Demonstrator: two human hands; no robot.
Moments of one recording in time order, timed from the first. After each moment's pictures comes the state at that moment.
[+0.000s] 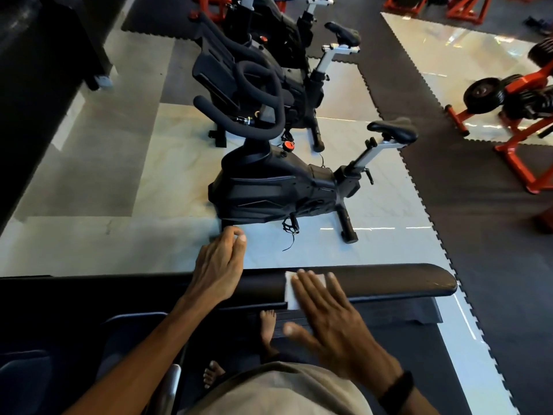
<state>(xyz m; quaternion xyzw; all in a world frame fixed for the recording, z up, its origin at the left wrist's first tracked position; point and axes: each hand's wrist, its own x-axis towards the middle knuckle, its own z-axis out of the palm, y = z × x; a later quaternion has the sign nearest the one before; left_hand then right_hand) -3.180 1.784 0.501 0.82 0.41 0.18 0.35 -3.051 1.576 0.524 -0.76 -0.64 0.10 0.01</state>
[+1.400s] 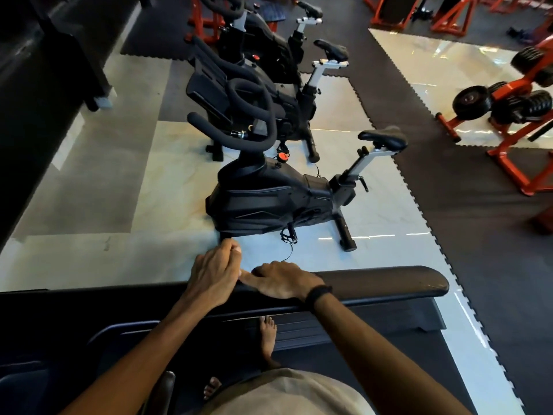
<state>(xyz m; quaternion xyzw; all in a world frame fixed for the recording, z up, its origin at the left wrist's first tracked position) -3.175 1.782 0.501 0.84 0.43 0.10 0.33 -3.039 1.696 0.537 -0.75 -0.52 0.41 -0.06</state>
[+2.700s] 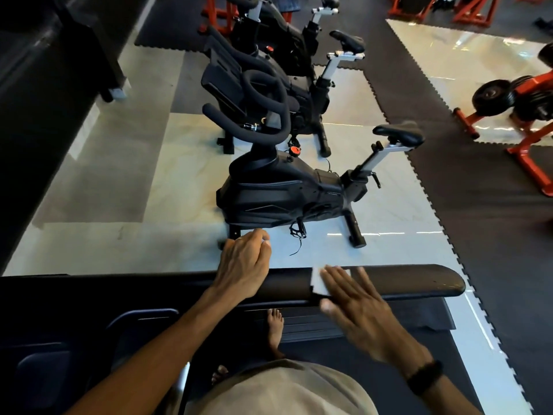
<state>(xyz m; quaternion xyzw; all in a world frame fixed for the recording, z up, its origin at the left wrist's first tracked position) -3.157 1.769 0.505 0.87 0.36 0.17 0.28 -3.008 1.562 0.534 -0.79 -0.57 0.21 -0.02</state>
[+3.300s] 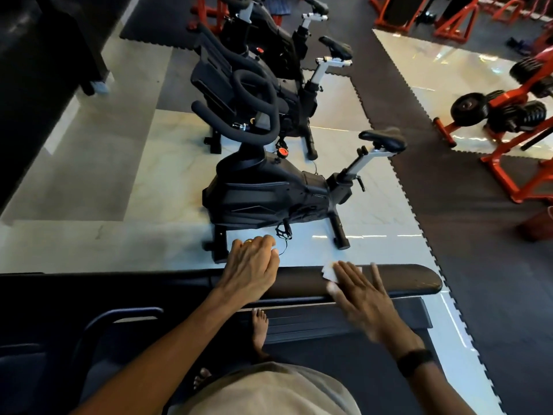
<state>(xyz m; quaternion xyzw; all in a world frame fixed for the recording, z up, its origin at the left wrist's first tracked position) -3.136 1.749 0.499 0.91 0.31 0.11 0.25 -2.980 1.551 0.524 -0.85 -0.49 0.18 -0.03</state>
